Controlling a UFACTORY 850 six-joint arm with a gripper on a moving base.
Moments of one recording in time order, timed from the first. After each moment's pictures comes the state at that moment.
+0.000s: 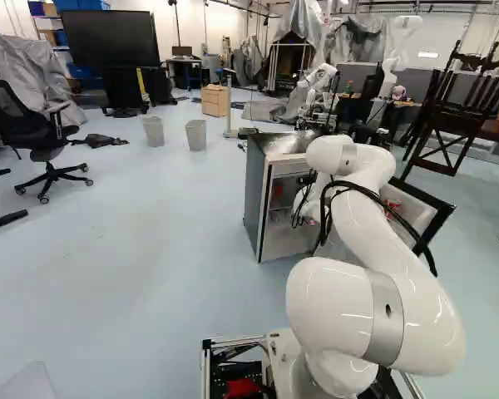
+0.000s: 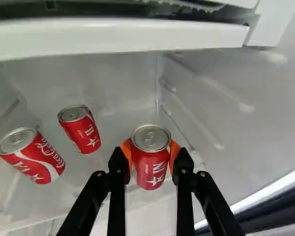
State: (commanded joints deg) arm -24.2 -76.9 -88.9 -12.8 57.4 0.0
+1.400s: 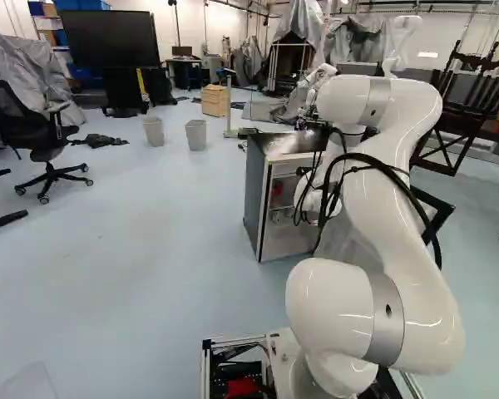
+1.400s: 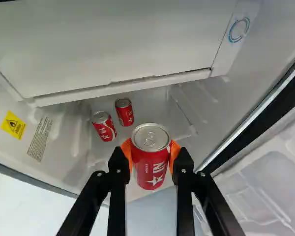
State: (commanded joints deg) arm -23.0 -48.5 -53.0 -12.8 57.4 0.0
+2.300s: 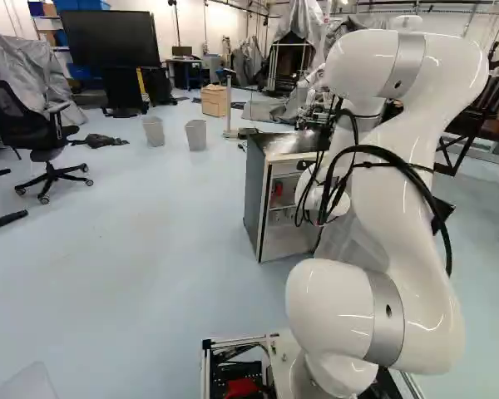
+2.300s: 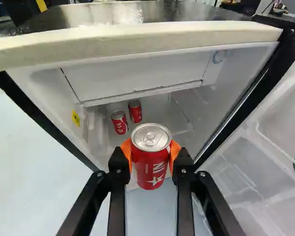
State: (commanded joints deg) arm -22.5 -34.3 -39.3 -12.8 57.4 0.0
